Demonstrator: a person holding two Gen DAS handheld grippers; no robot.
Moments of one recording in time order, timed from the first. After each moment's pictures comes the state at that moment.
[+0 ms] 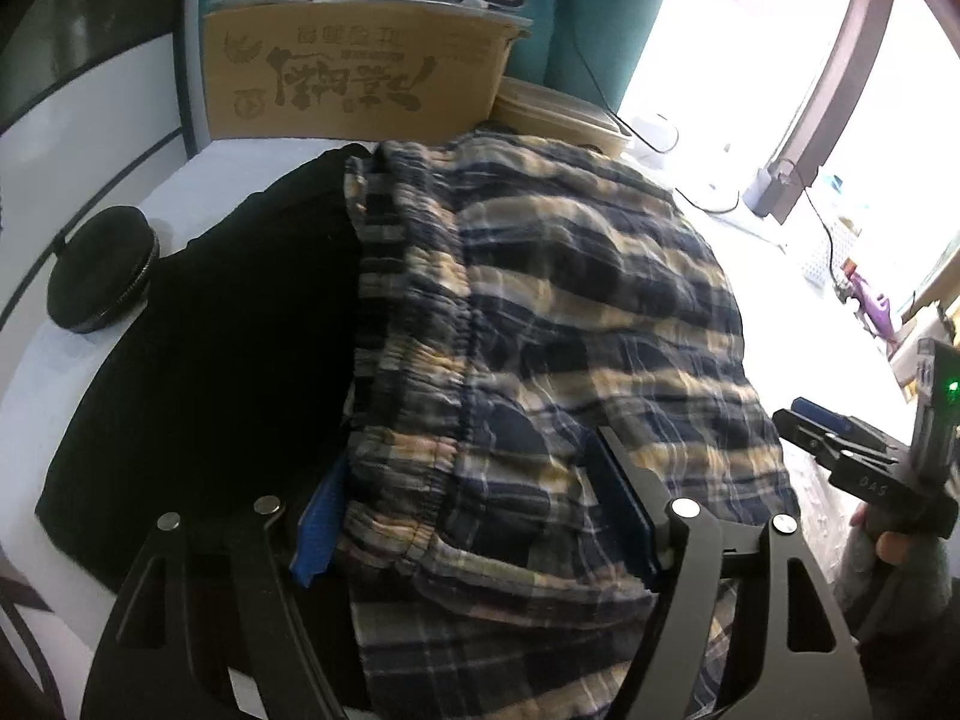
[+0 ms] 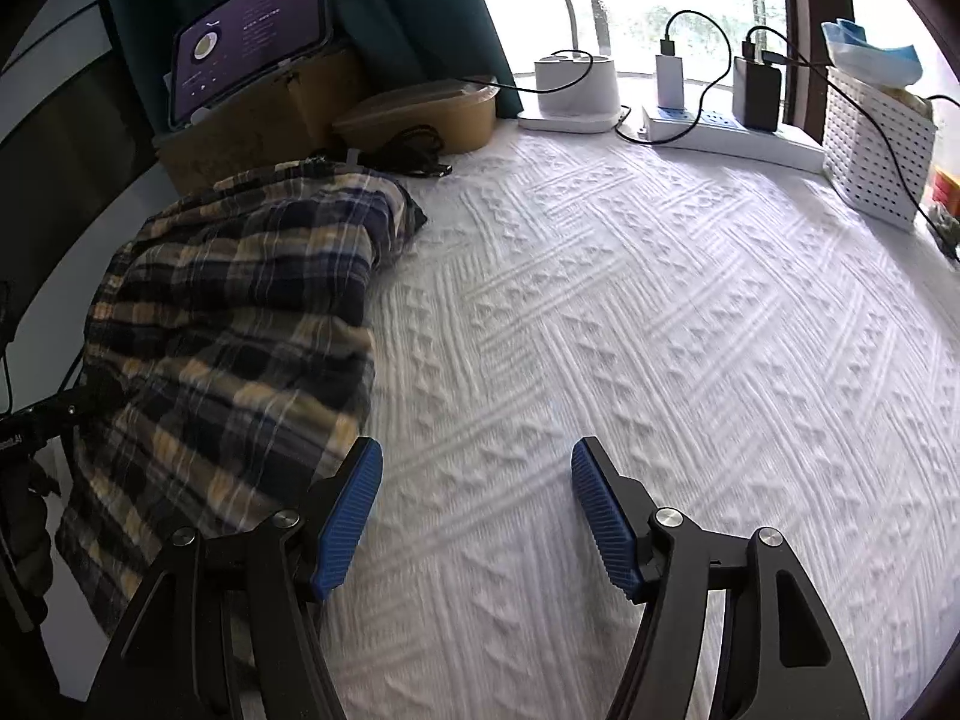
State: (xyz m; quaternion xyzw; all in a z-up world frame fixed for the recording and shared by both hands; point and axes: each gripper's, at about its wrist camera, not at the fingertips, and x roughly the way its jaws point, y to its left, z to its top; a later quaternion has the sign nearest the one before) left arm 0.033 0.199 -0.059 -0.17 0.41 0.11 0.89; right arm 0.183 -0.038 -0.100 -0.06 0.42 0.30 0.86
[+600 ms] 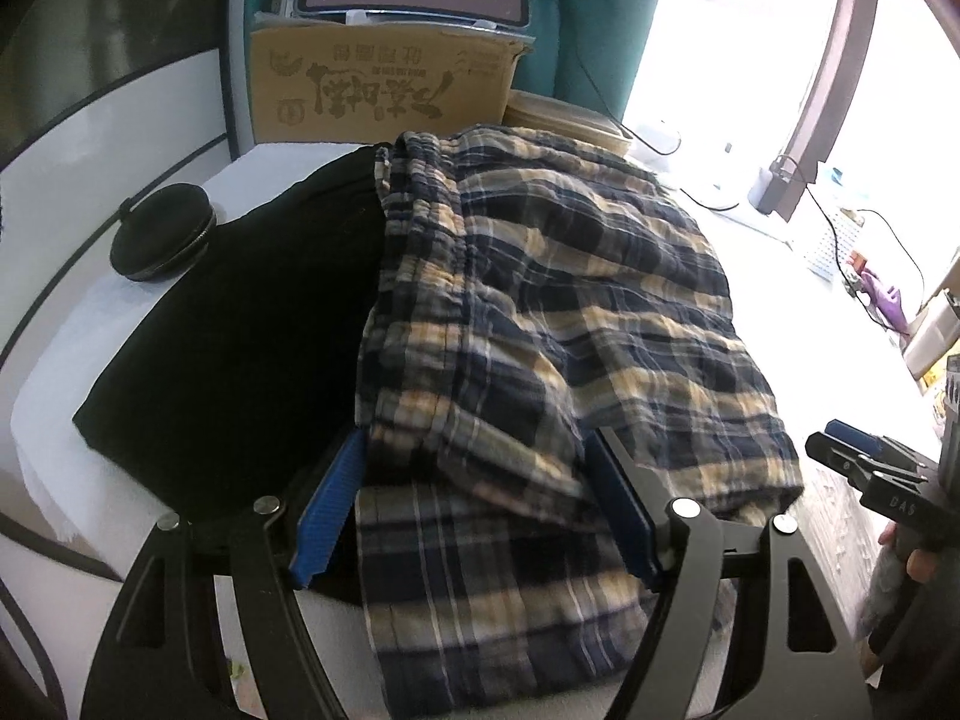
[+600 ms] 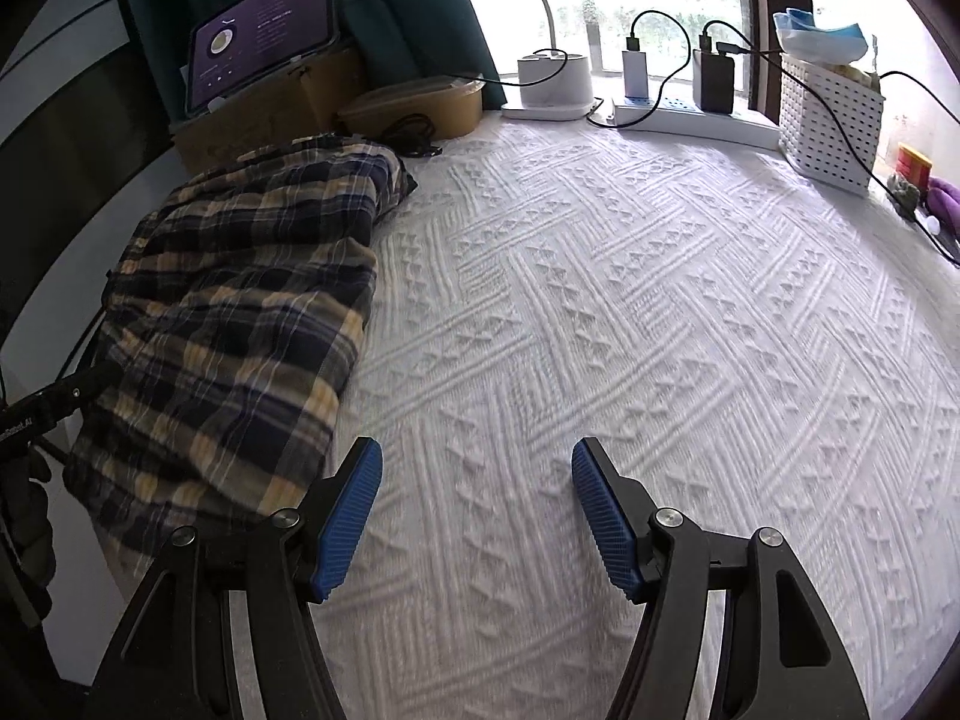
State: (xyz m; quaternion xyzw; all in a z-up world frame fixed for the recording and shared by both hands) left arm -0.013 0.170 -0.058 -0.15 0.39 0.15 0.90; right arm 0.138 -0.078 -0.098 -0.07 0.42 0.29 0.86
